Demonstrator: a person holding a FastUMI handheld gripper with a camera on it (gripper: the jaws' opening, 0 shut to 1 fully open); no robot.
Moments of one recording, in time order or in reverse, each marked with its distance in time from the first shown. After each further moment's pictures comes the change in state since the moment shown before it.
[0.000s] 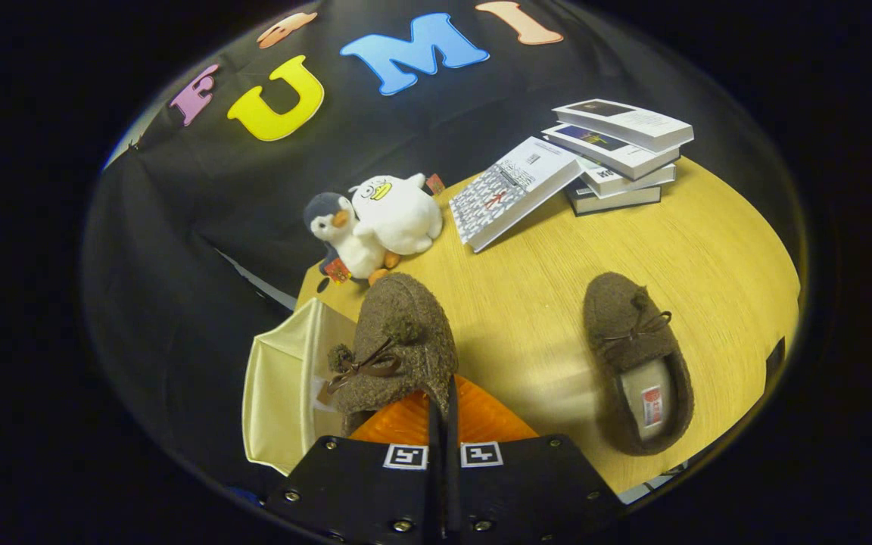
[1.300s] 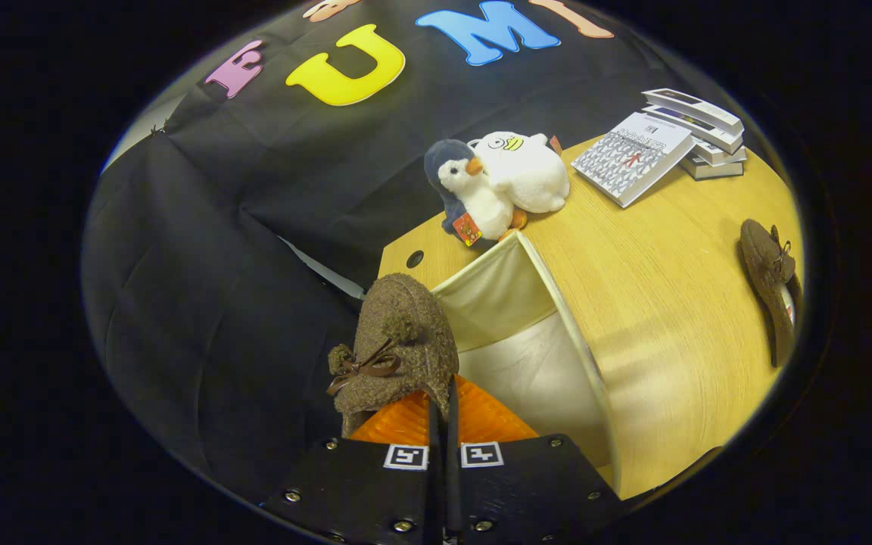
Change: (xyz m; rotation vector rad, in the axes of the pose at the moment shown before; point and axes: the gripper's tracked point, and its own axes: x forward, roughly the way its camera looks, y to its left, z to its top) arm 0.080 0.190 -0.082 0.007 0.053 0.111
